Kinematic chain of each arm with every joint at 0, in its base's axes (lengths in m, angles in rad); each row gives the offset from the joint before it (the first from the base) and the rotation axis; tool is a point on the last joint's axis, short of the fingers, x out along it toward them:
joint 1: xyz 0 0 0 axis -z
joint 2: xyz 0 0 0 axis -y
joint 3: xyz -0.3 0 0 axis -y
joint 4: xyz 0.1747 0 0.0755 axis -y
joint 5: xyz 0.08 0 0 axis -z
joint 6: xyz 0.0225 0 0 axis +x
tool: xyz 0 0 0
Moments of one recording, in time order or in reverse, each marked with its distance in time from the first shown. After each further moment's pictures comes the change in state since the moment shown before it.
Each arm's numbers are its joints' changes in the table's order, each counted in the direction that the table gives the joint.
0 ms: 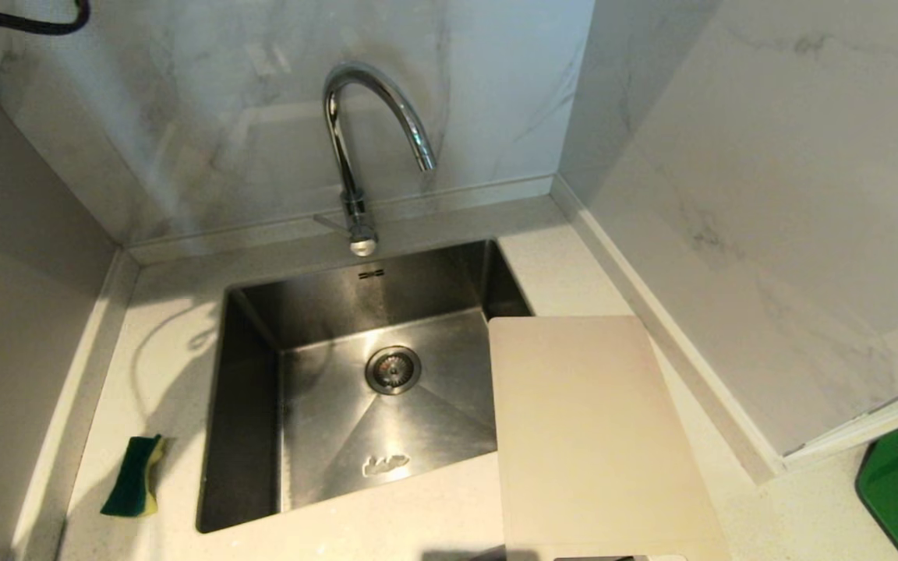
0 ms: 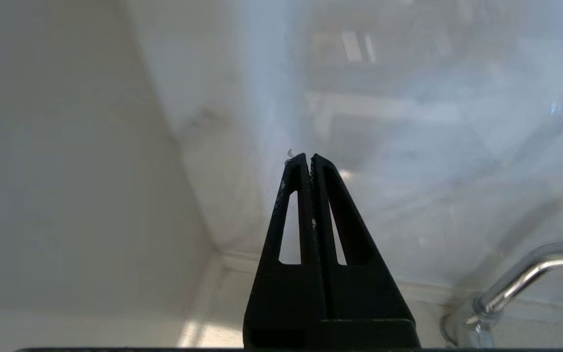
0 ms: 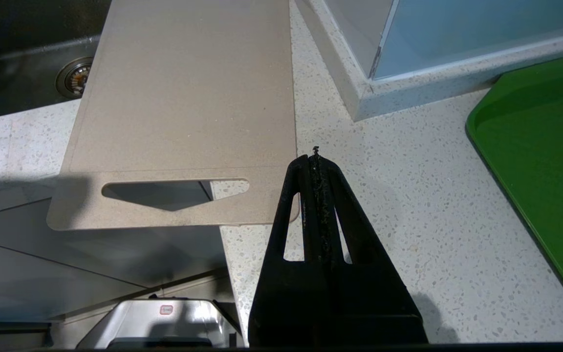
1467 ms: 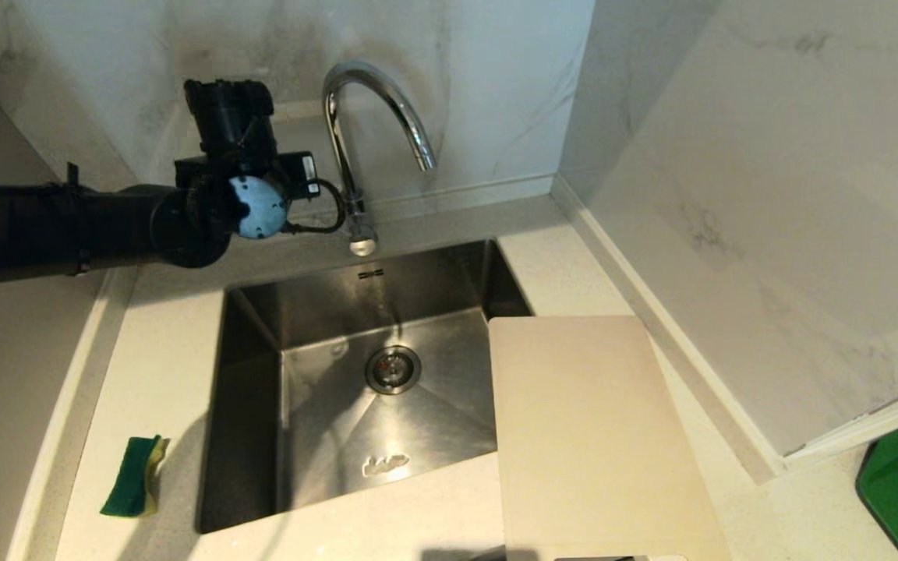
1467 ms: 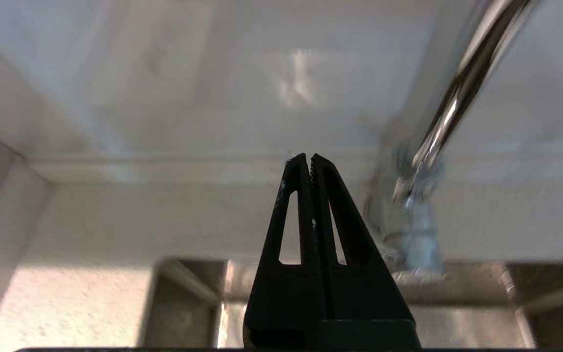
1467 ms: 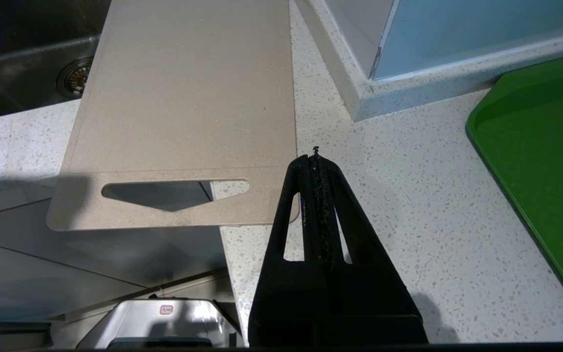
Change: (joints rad) left arm 0.108 -0.495 0.034 0.179 0.042 -0.113; right arm 0.000 0.000 0.000 0.000 0.000 0.000
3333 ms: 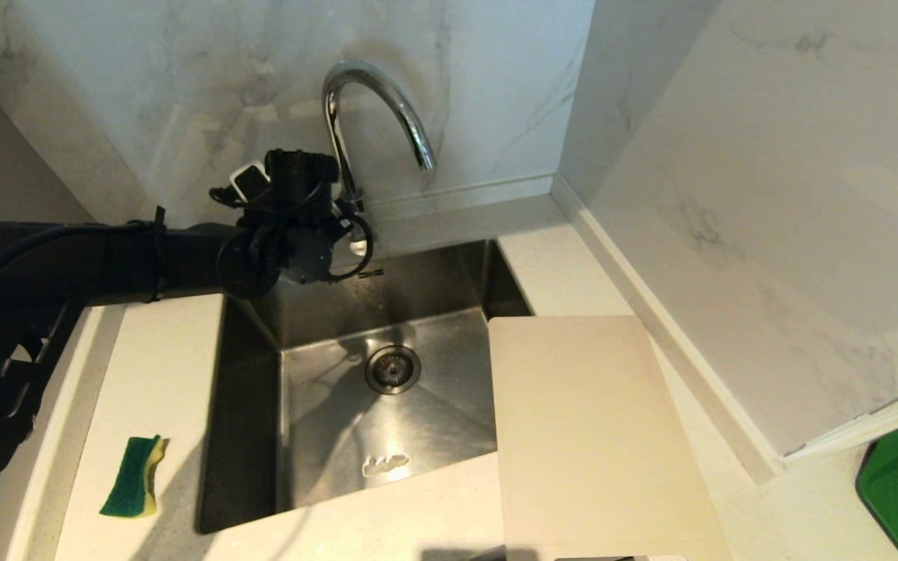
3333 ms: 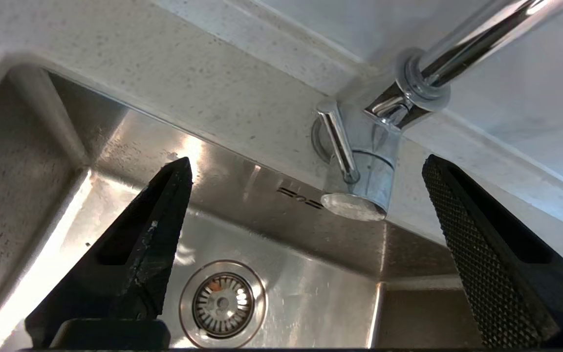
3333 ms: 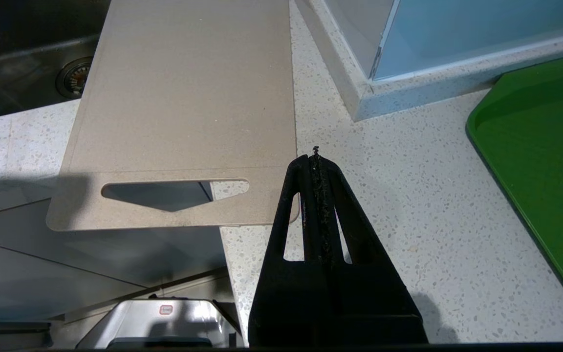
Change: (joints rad) left arm 0.047 -0.096 0.017 -0.158 -0.029 -0.693; right arm 0.000 0.000 0.000 0.000 0.000 0.000
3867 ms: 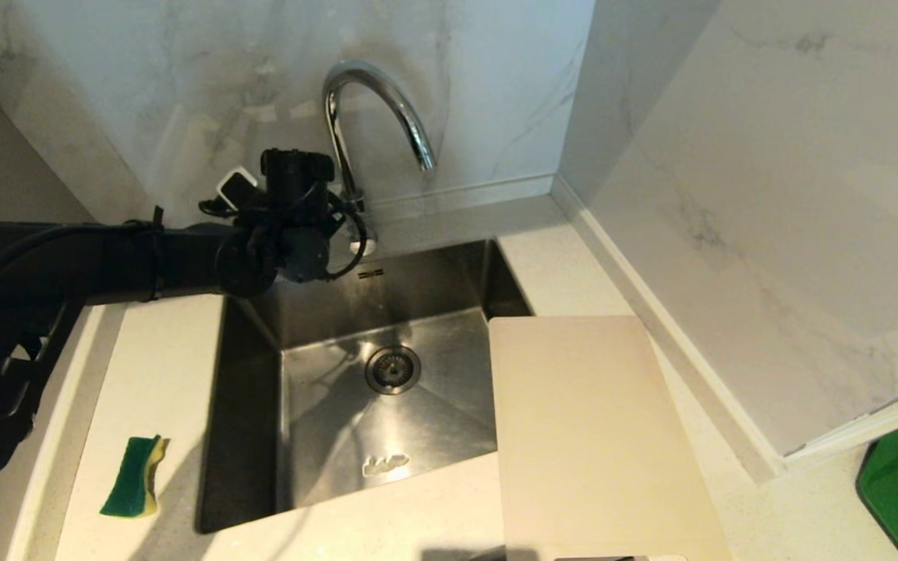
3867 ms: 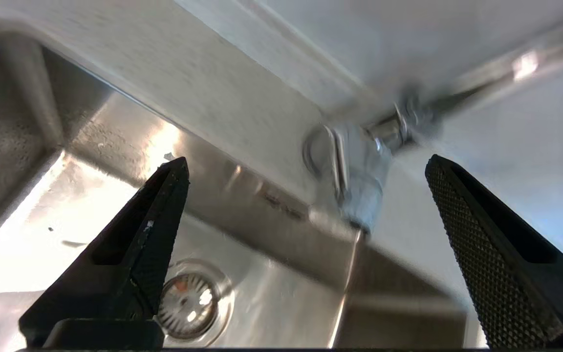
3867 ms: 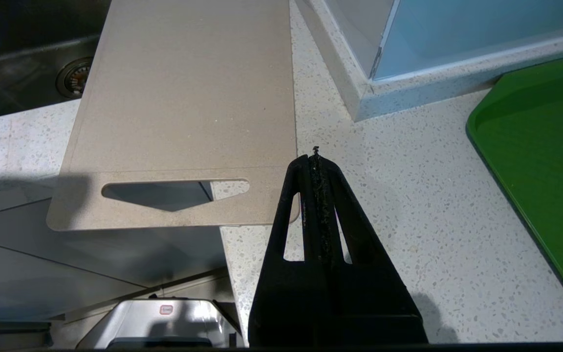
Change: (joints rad) left arm -0.010 -0.003 0.000 0.024 -0.024 -0.160; right arm 0.000 0.000 0.000 0.000 0.000 0.000
